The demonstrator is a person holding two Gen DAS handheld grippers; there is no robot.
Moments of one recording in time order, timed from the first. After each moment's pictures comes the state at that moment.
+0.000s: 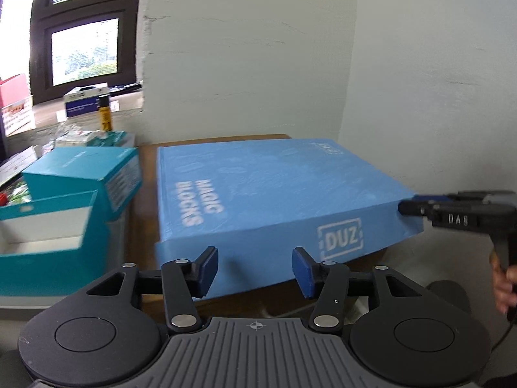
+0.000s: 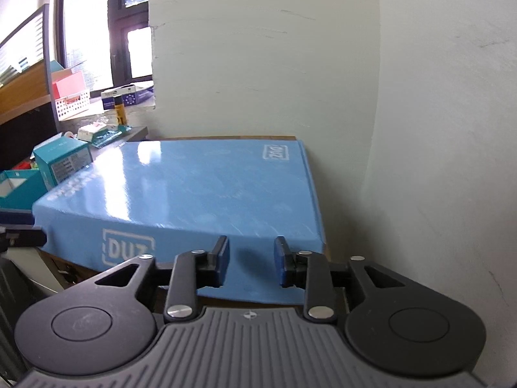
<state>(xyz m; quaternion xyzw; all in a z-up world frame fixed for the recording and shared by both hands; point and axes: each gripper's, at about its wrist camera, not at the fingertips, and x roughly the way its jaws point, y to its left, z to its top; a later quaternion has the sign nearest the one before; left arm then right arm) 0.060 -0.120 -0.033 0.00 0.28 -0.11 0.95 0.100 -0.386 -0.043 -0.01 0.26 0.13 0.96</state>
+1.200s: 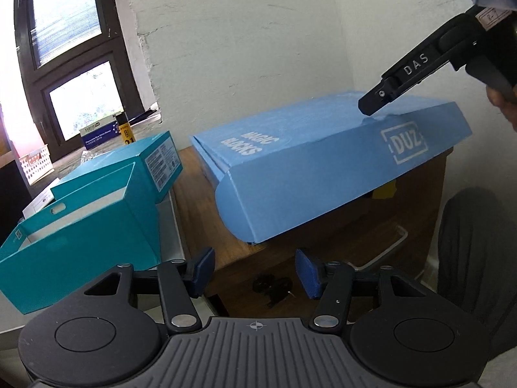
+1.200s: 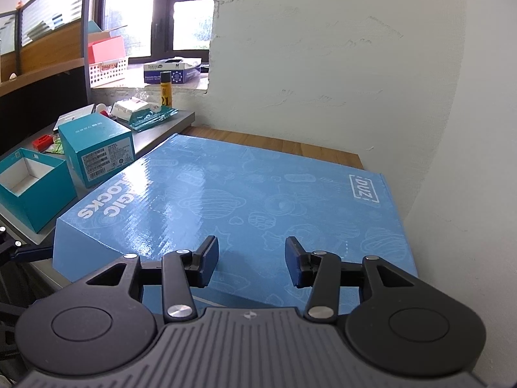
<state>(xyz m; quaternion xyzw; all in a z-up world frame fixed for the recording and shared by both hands) 0.053 -0.095 -0.101 0.15 0.24 -0.08 0.96 0.144 -0.287 -0.027 -0.08 0.28 0.18 0.94</state>
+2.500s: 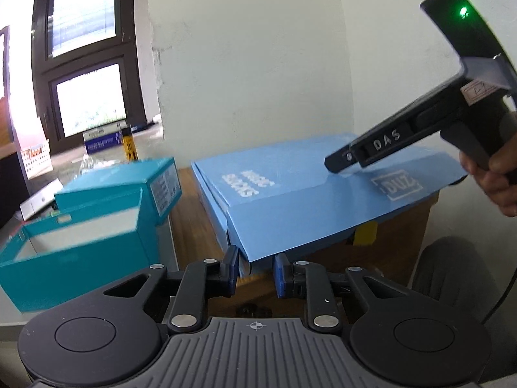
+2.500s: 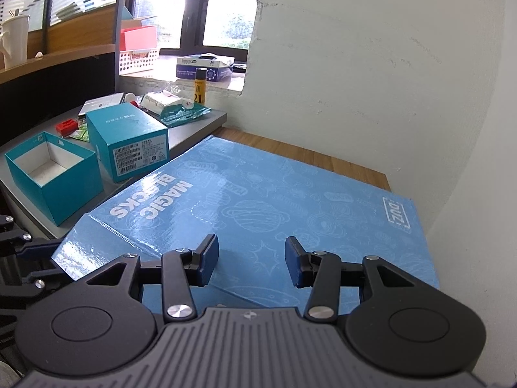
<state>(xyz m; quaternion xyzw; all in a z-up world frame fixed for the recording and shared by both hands) 0.043 -0.093 -0.073 0.09 0.21 -0.09 0.97 0.140 -0.259 -0.022 -0.13 0.27 0.22 0.93</state>
